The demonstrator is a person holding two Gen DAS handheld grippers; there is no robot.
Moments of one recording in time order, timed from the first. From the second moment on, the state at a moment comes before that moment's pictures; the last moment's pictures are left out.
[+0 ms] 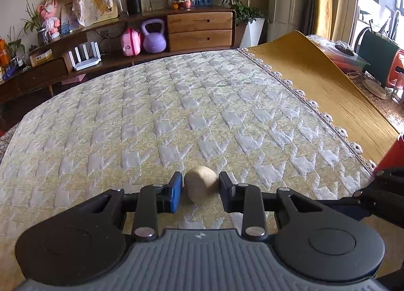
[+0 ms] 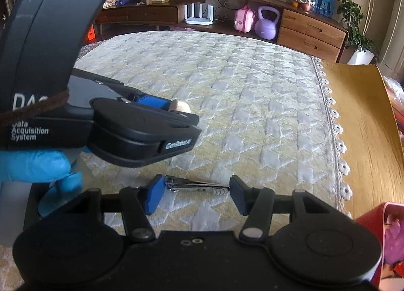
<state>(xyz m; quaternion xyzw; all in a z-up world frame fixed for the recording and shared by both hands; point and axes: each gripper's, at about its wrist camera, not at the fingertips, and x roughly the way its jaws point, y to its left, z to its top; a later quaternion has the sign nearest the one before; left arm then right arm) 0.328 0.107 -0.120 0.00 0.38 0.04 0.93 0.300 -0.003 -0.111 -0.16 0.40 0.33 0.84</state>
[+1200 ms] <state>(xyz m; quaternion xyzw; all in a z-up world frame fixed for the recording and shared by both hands) 0.193 0.022 -0.023 -0.01 0.37 -0.04 0.93 0.197 -0.161 -0.013 -0.08 0.35 0.28 0.89</state>
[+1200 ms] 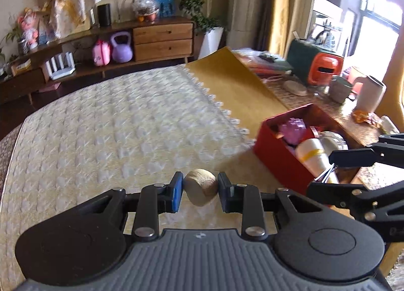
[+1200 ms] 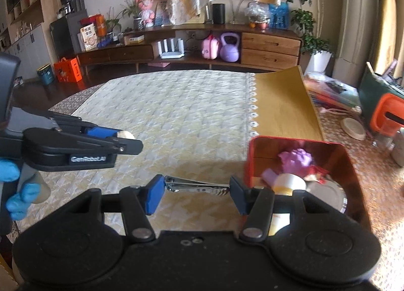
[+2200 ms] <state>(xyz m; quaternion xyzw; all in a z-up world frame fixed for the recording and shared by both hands) 0.250 -0.148 -0.022 0.08 0.37 -0.15 0.91 0.209 -0.302 -0.035 -0.06 0.36 0.19 0.91</state>
